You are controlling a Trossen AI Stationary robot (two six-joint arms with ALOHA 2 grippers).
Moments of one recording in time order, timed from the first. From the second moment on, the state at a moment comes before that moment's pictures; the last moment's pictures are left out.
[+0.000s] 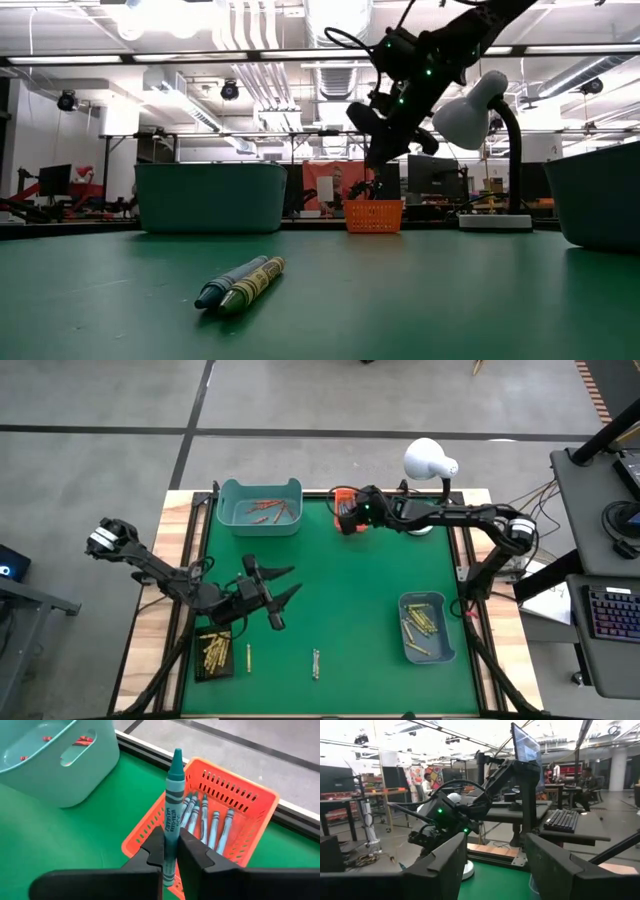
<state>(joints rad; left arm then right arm) -0.52 1.32 0.72 0.91 -0.95 0.25 -0.44 1.64 1.07 -0.17 0.26 0.44</state>
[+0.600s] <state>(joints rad) -0.52 1.32 0.72 0.79 -0.96 0.10 -0.43 1.62 1.07 -0.15 0.24 0.45</state>
